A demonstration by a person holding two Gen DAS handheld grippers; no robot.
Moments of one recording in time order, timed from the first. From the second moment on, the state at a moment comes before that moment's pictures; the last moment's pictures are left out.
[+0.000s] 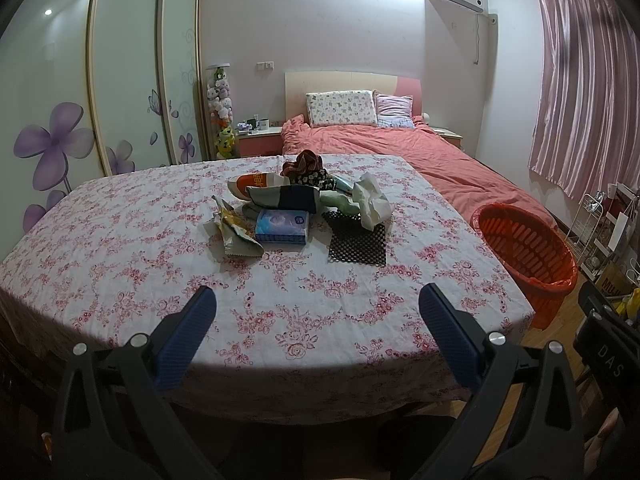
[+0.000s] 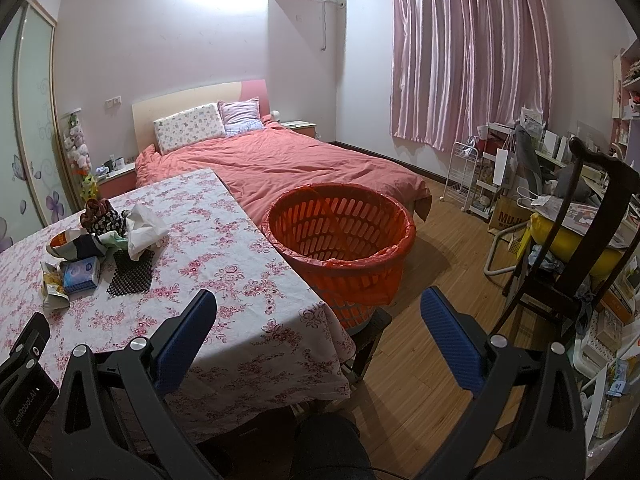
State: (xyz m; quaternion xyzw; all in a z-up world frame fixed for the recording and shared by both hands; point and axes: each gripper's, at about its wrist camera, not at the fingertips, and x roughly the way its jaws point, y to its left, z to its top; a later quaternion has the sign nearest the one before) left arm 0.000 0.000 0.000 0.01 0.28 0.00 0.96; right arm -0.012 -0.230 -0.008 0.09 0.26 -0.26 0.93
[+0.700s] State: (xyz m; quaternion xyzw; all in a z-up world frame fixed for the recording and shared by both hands) left arm 0.000 0.000 0.000 0.01 0.28 0.00 0.96; right arm -0.011 -0.229 -0.009 0.09 0.26 -0.26 0.93
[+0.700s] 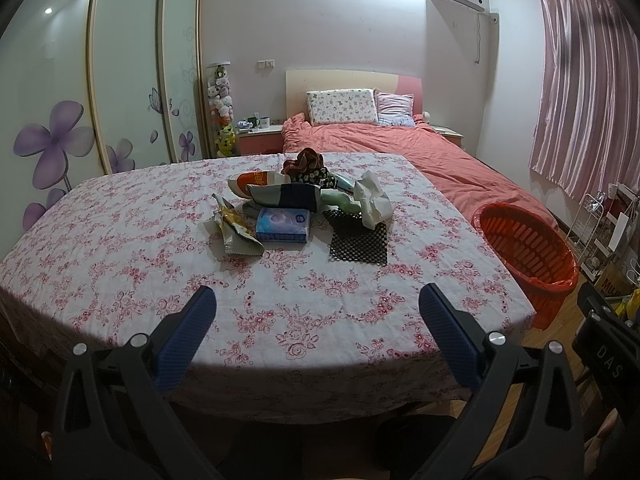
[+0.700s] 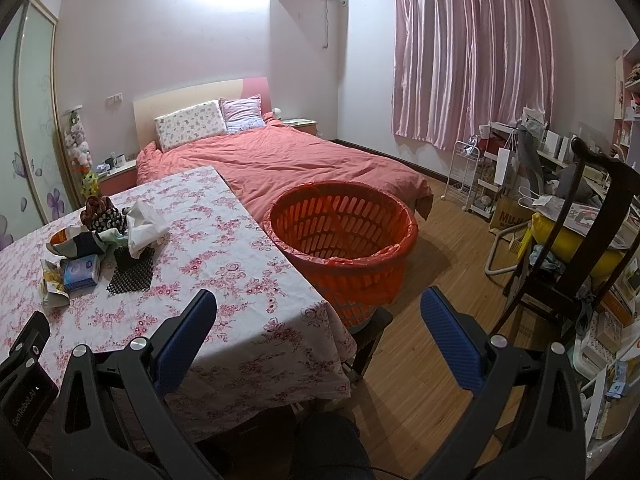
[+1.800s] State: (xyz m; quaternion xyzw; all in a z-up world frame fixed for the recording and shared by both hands) left arm 0.000 -0.001 -0.005 0.01 0.29 0.00 0.96; right arm -0.012 -0.230 -0.015 0.09 0.26 -0.25 0.93
